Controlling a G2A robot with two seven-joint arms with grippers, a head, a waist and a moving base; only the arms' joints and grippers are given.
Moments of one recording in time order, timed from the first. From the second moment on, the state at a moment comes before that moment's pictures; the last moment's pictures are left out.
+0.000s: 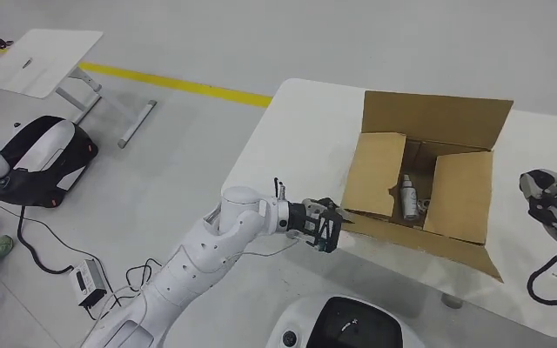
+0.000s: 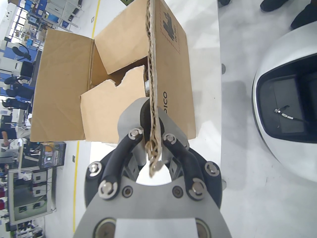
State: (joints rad) left arm 1.03 -1.08 -1.17 -1.74 2.05 -0.85 0.38; right arm -1.20 -0.98 1.66 -1.86 -0.74 -0.46 0.54
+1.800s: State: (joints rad) left arm 0.75 -1.18 -1.00 -1.55 1.72 -0.67 -0.32; right arm -0.32 -1.07 1.11 -1.30 -0.67 -0.03 0.78
